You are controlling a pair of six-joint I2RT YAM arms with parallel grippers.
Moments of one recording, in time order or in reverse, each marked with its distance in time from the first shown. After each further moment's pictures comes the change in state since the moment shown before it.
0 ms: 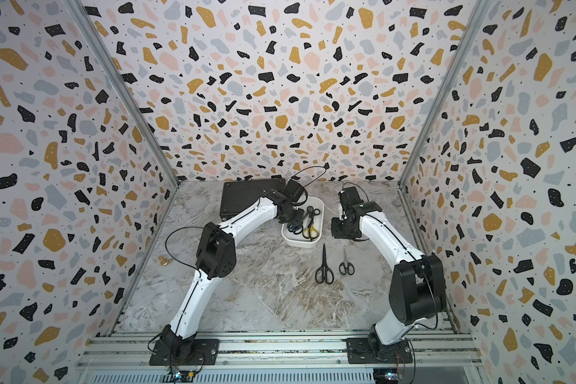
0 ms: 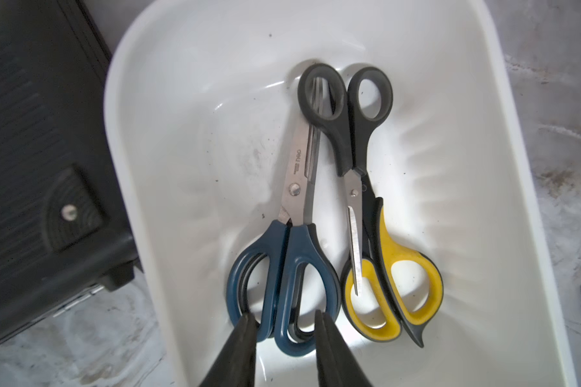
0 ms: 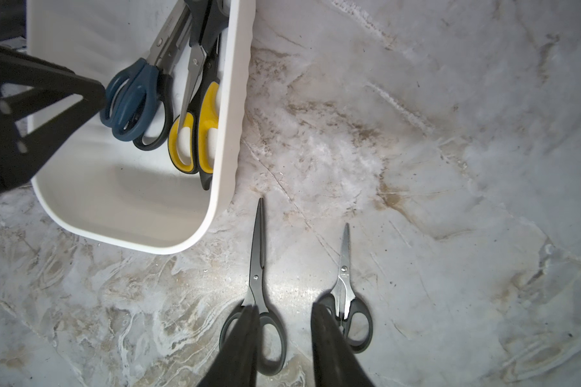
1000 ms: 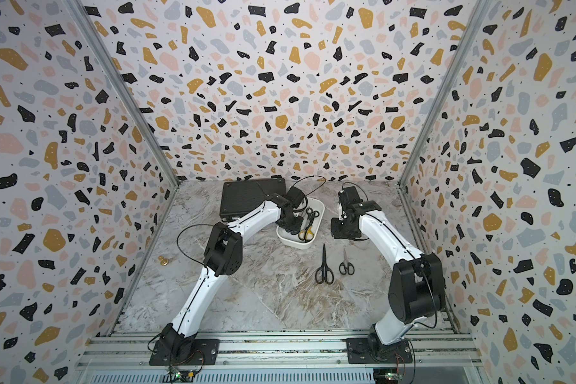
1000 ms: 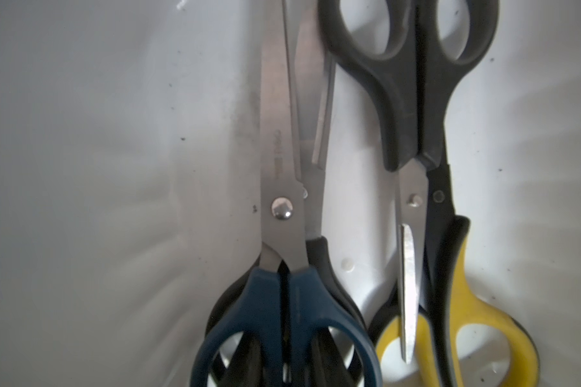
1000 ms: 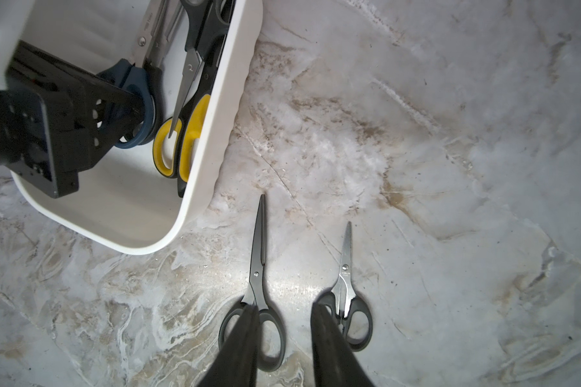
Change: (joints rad) left arm 0.016 0.118 0.051 -0.043 0.024 0.025; right arm 0.000 0.010 0.007 -0.013 -0.008 -0.020
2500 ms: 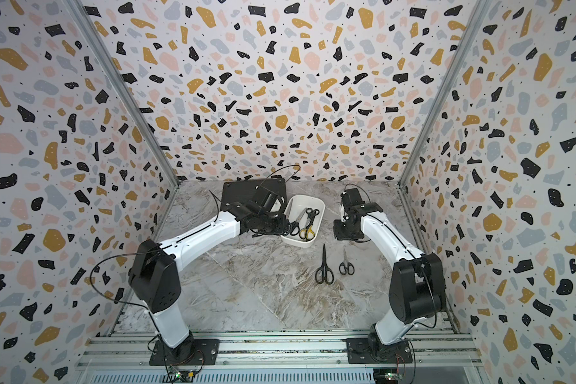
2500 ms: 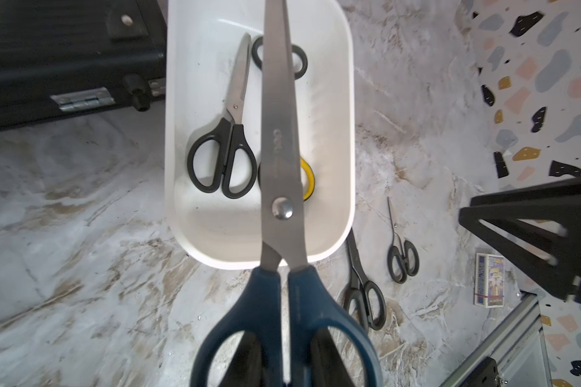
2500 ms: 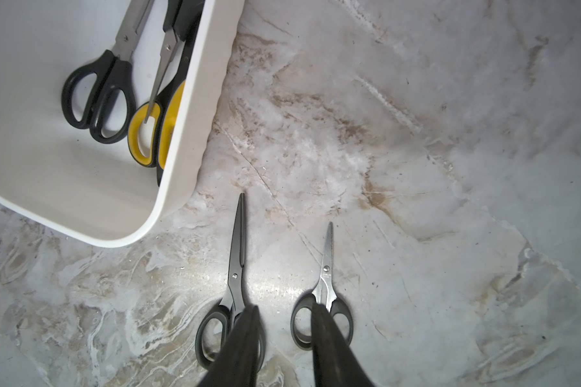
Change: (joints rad) left arm -0.001 -0.671 -0.729 0.329 0.214 -0.316; right arm -0.021 -0.005 -0.040 0.018 0.022 -0.048
